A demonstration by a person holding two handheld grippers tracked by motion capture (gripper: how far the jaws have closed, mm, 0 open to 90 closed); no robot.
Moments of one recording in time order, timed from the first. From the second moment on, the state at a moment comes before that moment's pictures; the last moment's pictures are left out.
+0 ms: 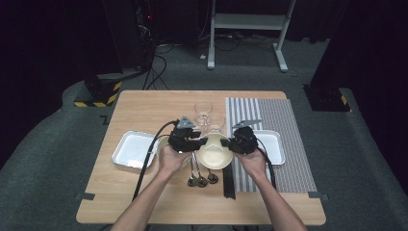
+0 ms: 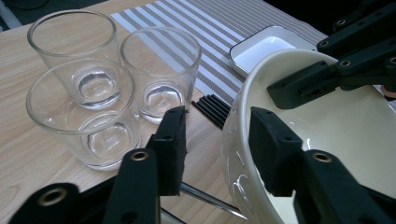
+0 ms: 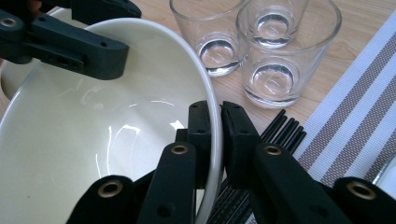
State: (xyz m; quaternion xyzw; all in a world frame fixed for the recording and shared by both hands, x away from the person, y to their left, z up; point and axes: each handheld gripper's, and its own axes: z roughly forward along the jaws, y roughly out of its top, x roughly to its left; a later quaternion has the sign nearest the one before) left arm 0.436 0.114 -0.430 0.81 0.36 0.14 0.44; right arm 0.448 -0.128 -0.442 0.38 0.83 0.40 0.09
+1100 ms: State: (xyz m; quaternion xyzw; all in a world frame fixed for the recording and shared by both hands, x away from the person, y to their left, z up) left arm 0.430 0.145 -0.427 0.78 0.40 0.18 0.44; right arm 0.446 -0.162 -0.452 0.42 0.81 0.40 0.10
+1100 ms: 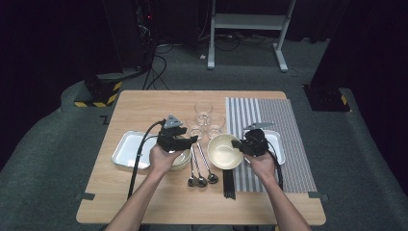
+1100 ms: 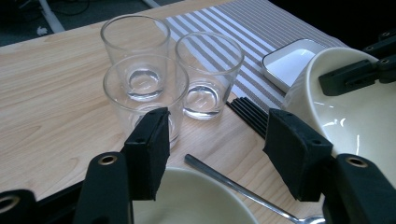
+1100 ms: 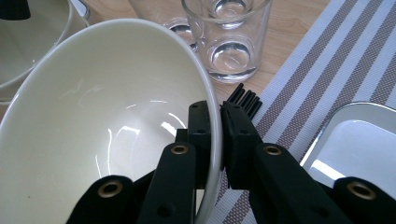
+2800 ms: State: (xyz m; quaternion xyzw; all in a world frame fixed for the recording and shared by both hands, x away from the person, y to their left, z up) left arm 0.410 0.198 -0.430 0.75 0.45 0.21 0.44; right arm 0.447 -0.193 -0.446 0.46 0.78 0.40 0.12
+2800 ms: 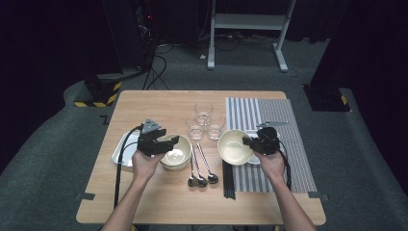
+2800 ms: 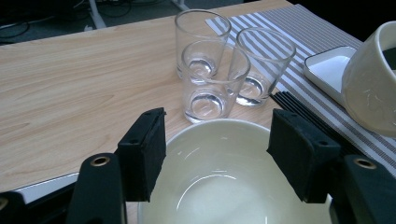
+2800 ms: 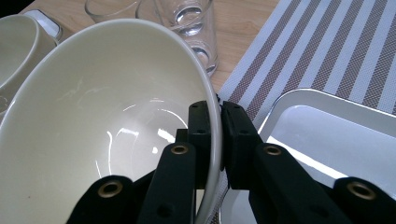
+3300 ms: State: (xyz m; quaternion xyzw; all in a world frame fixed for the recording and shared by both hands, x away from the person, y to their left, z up) left arm 0.405 0.208 -0.432 0.74 0.46 0.22 0.44; right arm 0.447 -0.204 -0.442 0.48 0.77 0.41 0.12
